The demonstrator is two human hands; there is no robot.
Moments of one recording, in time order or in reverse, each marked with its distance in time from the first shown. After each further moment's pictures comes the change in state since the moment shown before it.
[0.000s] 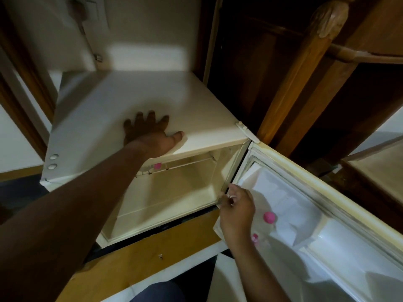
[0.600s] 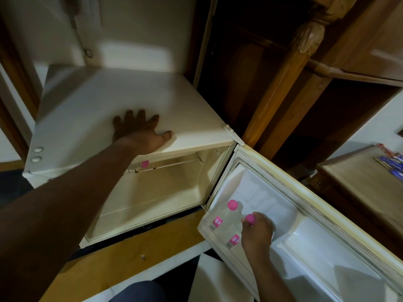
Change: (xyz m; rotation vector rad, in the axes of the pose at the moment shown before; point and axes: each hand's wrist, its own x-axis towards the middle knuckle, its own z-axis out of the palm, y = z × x) left_hand -0.007 0.002 -0.005 -0.019 0.016 0.014; right_hand 0.009 0.068 -0.067 -0.397 0.067 0.189
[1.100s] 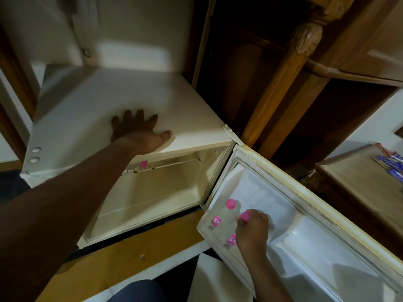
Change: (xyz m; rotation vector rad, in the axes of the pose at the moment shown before) left_hand 0.001 -0.001 0.001 0.002 -0.005 -0.009; right_hand -0.005 -0.012 0.000 -0.111 -0.083 -0.025
